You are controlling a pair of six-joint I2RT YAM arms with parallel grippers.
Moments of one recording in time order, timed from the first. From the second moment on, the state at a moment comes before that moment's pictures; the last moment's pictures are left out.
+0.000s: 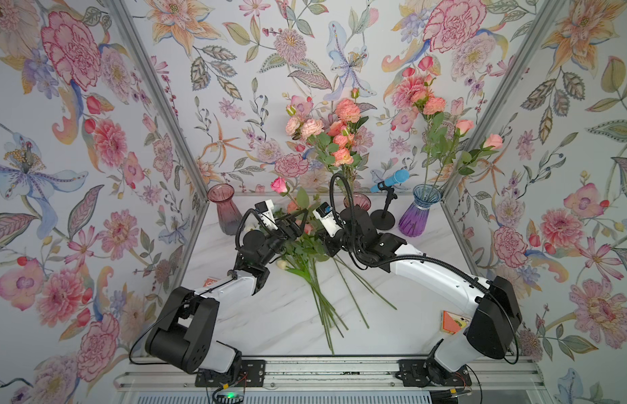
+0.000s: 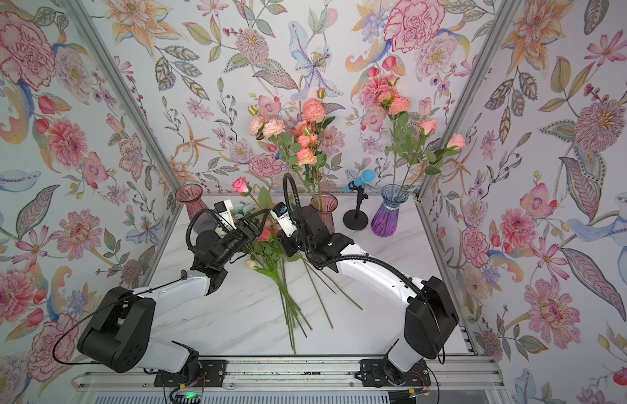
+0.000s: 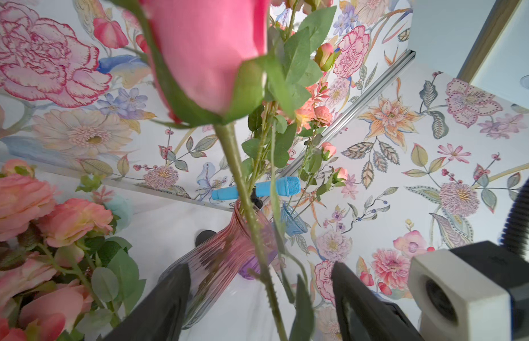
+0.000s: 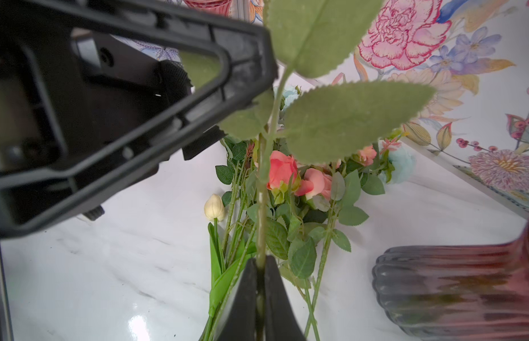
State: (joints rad) left arm -0.38 1.47 0.69 1.00 0.30 -0.90; right arm 0.82 1.59 1.34 -0.27 -0.06 -0.02
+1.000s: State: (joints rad) left arm -0.38 1.51 0.75 1.06 0.38 -0.91; right arm 0.82 1.58 1.33 -0.25 -0.02 -0.03
